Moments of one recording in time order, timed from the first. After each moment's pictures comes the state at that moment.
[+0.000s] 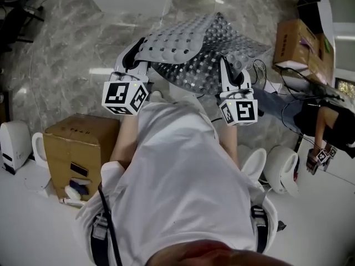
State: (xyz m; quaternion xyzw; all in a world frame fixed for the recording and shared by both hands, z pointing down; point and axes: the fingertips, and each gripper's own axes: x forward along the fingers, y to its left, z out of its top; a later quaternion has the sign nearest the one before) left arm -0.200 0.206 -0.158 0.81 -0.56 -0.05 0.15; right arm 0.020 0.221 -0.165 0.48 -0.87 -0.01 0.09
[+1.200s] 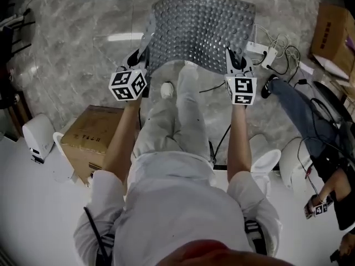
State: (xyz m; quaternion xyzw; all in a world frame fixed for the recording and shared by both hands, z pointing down) left arm -0.127 -0.015 0.215 0.74 -0.54 0.18 0.36; right arm 0.155 -0.030 0.219 0.45 -0.83 0.17 0.29
